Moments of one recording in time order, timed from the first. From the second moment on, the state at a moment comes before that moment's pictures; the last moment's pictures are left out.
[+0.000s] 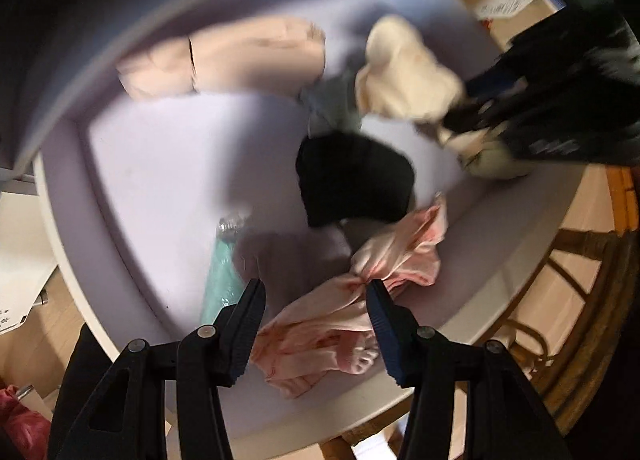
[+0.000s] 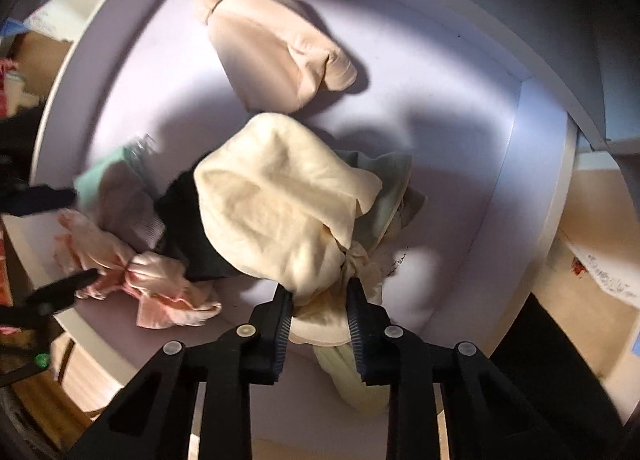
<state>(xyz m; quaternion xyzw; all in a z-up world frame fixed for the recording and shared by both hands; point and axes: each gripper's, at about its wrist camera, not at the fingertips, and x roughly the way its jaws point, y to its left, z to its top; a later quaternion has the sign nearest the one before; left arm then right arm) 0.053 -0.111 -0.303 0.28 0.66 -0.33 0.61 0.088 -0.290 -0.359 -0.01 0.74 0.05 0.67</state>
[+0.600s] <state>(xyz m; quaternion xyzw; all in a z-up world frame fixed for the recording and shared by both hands) 0.113 -0.064 -0.324 0.23 0.68 -0.19 0.67 0.091 -0.294 -0.339 0.01 0.74 0.04 0.67</state>
